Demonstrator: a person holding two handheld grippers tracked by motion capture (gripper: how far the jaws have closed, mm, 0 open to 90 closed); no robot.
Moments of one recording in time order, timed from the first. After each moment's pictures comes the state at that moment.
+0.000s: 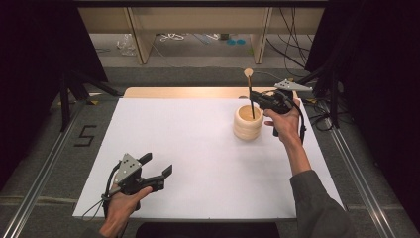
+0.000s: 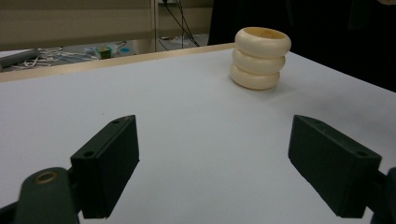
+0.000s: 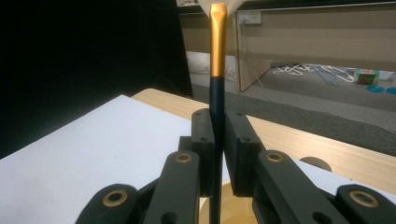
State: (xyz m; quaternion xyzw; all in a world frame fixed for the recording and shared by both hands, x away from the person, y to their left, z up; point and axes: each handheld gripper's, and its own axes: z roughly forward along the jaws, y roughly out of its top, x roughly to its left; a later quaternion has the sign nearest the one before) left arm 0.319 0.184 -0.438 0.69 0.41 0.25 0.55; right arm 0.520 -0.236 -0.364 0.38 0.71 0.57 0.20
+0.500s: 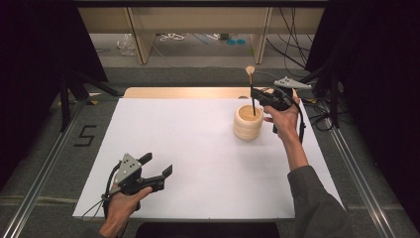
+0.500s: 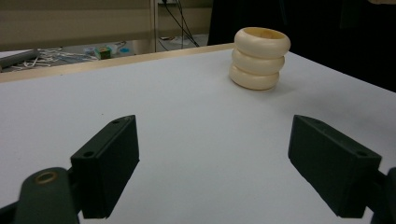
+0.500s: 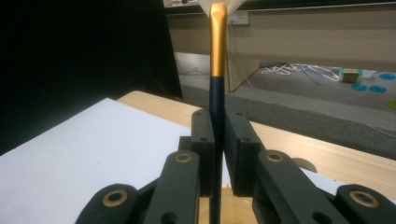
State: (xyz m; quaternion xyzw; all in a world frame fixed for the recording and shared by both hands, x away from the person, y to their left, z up) left arm 0.319 0.184 -0.438 0.69 0.41 0.25 0.55; right arm 0.531 -0.238 -0.366 0.39 0.70 0.56 0.21
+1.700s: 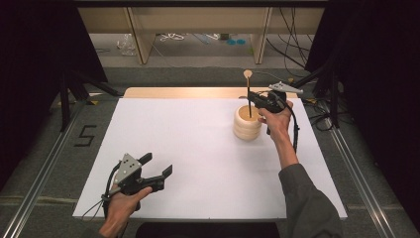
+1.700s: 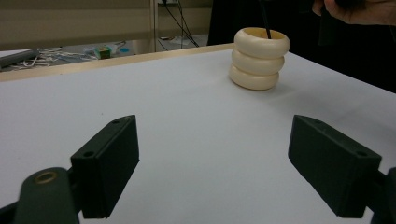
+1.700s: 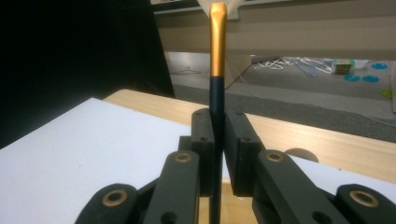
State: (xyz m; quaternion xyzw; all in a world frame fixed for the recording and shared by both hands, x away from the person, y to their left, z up) left arm 0.319 0.185 -0.438 0.69 0.41 0.25 0.55; right arm 0.547 -0.231 -0.398 0.42 0.69 0.56 0.21
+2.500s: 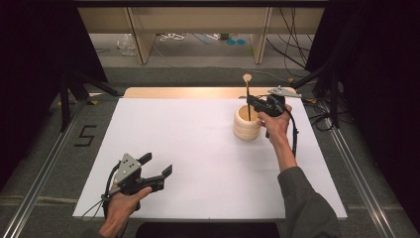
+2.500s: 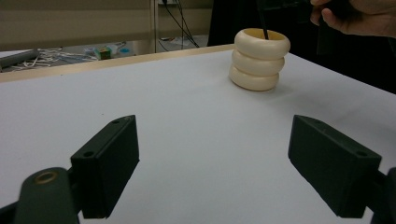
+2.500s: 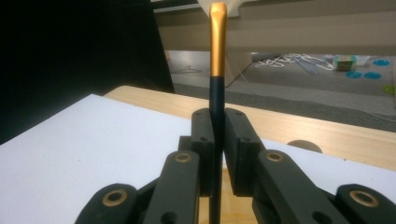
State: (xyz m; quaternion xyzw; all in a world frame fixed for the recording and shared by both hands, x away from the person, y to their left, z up) left arm 0.318 0.186 -0.438 0.69 0.41 0.25 0.55; right arm 0.545 -0.230 -0.411 0.42 0.69 0.55 0.21
